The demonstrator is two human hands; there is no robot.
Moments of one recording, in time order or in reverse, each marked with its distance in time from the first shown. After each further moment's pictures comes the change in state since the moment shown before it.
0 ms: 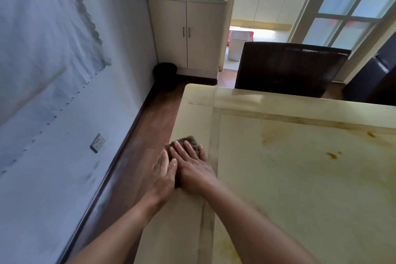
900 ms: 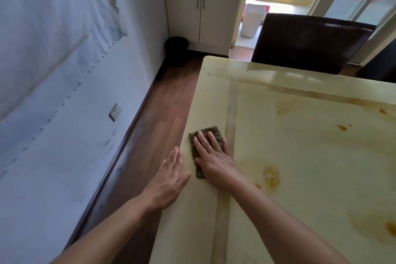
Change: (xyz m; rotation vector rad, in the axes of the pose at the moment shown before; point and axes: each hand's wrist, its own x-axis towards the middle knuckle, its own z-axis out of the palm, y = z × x) left_hand -0.103 -0.035 -0.039 0.552 -0.348 0.143; right_hand -0.072 -0.029 0.028 0.011 -0.020 0.073
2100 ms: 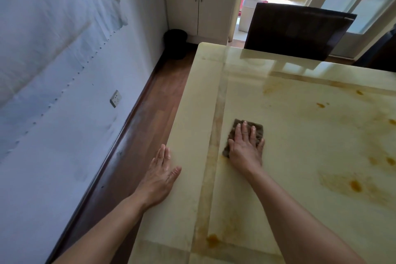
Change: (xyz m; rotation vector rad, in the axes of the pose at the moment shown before) left_hand -0.080 0.026 0.042 -0.066 0.030 -0.147; right_hand -0.088 0.048 0.010 0.141 0.071 0.480
